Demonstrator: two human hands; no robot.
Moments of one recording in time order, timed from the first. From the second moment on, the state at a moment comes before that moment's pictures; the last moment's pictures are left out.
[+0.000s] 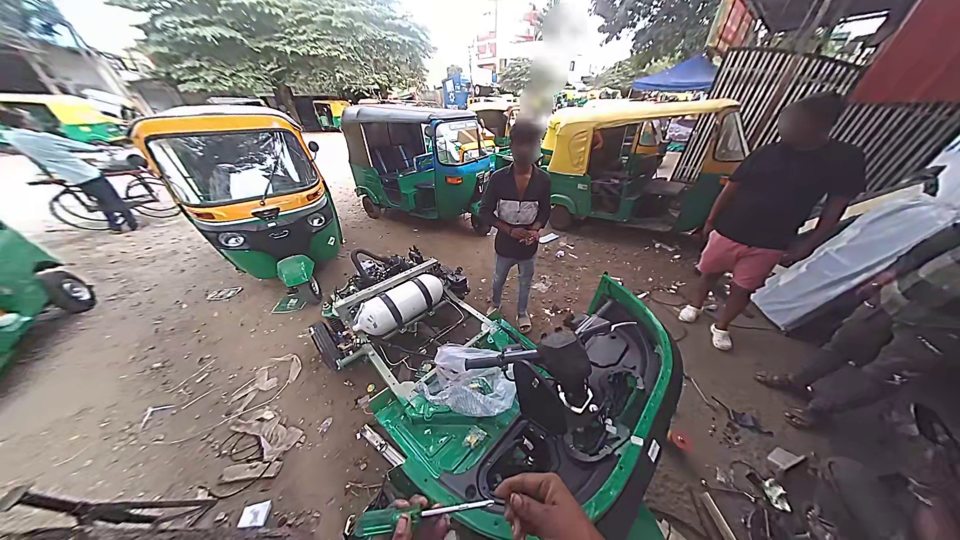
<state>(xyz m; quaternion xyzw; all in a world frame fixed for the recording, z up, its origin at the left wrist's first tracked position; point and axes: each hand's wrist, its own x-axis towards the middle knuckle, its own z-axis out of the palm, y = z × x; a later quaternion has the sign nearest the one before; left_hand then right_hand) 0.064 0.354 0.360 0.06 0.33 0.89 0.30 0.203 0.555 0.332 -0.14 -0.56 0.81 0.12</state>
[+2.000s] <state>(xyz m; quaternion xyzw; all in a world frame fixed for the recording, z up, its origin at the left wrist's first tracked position) -0.015 0.555 0.223 0.07 0.69 0.59 0.42 0.143 0.706 0.204 -0.19 -0.75 0.60 -0.20</state>
